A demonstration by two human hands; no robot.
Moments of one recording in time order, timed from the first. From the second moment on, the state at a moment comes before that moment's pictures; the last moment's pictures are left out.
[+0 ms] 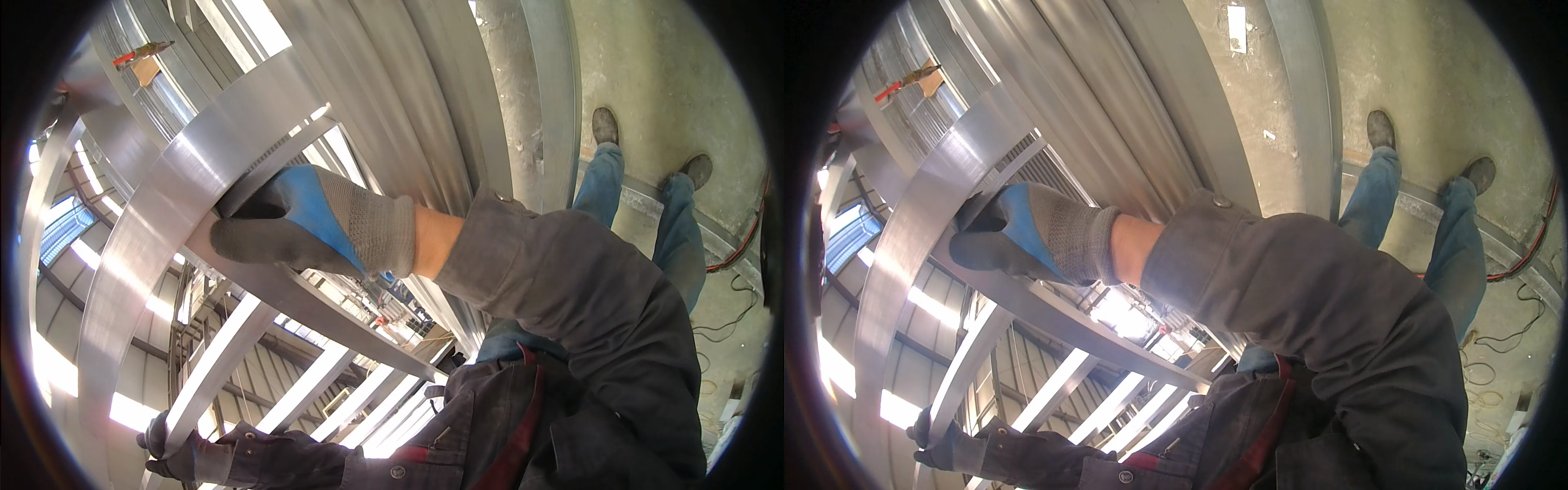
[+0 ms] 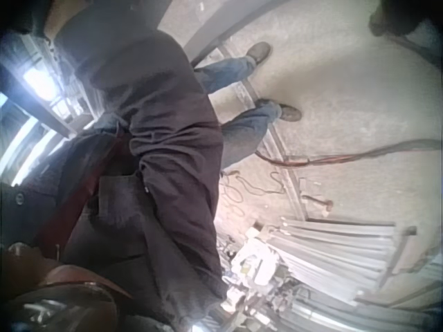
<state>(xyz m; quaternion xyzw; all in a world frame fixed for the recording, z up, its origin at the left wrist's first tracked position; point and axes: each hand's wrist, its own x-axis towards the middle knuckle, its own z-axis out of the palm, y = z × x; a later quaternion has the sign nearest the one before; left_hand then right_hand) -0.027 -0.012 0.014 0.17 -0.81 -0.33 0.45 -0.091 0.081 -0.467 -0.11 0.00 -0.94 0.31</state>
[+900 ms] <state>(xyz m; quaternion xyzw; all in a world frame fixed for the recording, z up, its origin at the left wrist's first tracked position) -0.024 -0.012 0.020 0.17 -0.79 -0.47 0.36 -0.083 0.100 -0.465 -0.10 0.10 -0.96 0.23</state>
